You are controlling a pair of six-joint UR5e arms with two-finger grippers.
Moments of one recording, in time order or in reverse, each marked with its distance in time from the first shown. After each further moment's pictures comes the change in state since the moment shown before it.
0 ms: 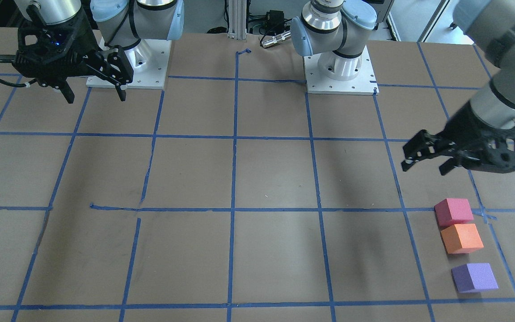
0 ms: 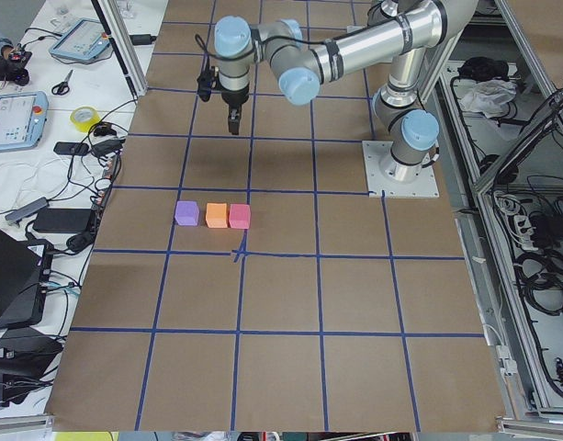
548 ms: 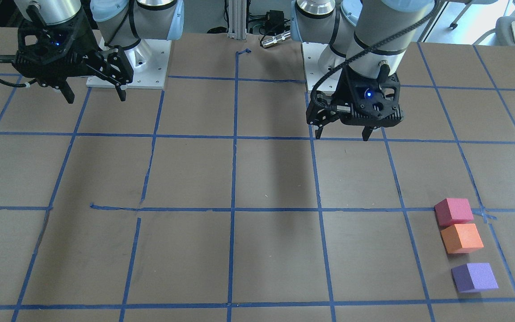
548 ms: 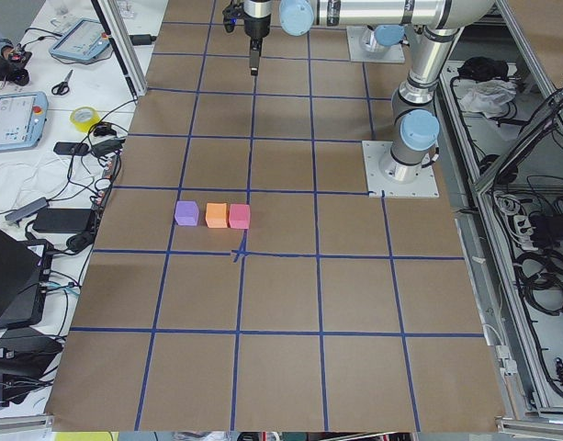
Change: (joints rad) left arm -0.327 0.059 0.029 -0.018 0.170 -0.284; right arm 0.000 0.000 0.000 0.000 0.000 0.000
